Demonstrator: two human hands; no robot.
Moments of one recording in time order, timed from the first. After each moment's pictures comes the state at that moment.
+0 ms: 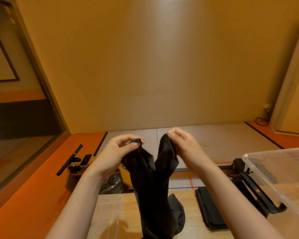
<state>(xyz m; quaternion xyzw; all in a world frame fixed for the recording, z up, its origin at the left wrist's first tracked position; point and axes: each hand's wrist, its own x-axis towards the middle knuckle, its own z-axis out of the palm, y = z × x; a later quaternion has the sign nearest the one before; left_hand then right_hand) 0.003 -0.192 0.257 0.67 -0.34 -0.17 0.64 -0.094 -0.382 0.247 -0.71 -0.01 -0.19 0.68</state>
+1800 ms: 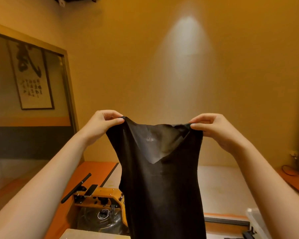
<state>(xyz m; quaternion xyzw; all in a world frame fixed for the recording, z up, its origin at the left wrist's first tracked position) 0.024 -0.206 0.421 0.78 -0.33 0.08 0.53 -0.118 -0.514 0.403 -0.80 -0.05 -0.26 0.54</state>
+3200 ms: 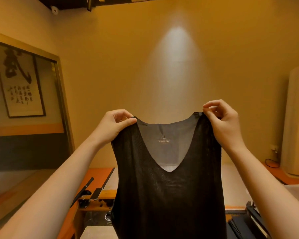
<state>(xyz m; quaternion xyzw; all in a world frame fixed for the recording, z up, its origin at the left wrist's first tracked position) -0.032 -0.099 0.423 0.75 -0.41 0.10 0.52 -0.173 -0.375 0.395 -0.72 -0.07 -0.58 0.38</state>
